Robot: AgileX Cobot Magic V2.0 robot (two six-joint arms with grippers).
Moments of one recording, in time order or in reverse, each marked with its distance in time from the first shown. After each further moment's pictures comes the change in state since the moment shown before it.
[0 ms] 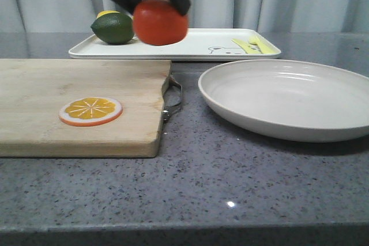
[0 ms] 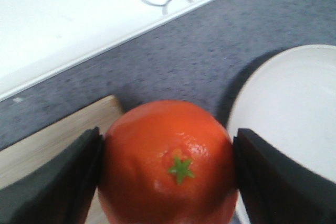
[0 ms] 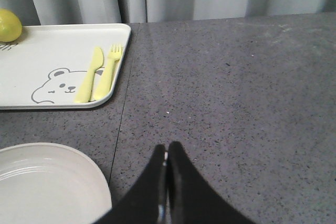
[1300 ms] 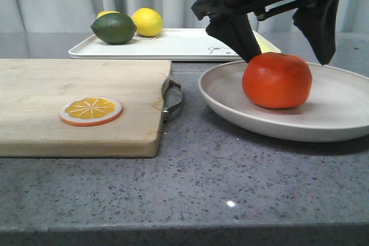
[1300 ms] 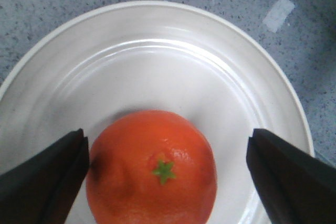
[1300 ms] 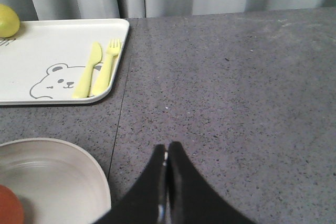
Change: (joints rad) left arm -0.265 0.169 -0.110 -0.063 -0.013 0.049; right arm 0.000 0.000 0.000 0.000 0.015 0.000
